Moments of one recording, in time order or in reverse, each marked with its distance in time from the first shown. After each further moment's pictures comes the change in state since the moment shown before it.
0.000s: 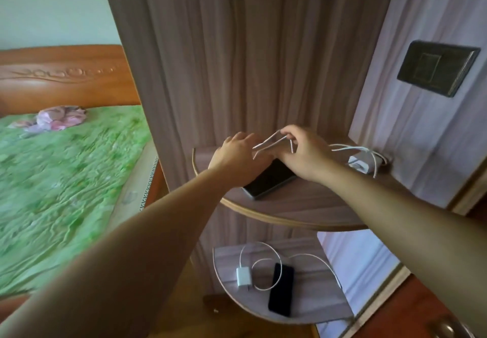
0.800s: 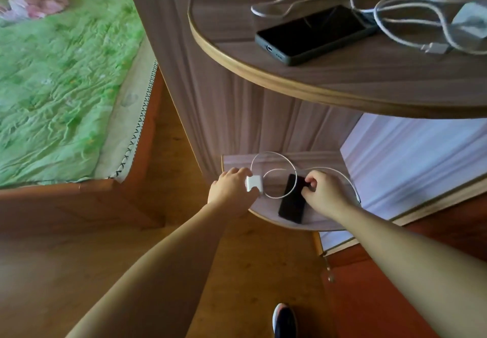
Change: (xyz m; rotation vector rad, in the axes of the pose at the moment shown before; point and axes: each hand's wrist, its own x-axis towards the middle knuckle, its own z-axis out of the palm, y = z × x) left_hand -0.164 -0.149 0.242 -0.007 -0.358 -0.346; right_hand -0.189 0.161 0.195 -0.140 -0.417 0.377
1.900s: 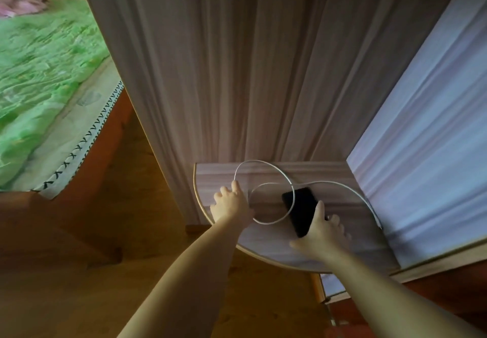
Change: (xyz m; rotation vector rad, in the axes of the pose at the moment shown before) left_hand 0.140 -0.034 0.181 0.052 -0.053 -0.299; right_hand 0.067 0.112 0.148 -0.261 -0.140 0.361
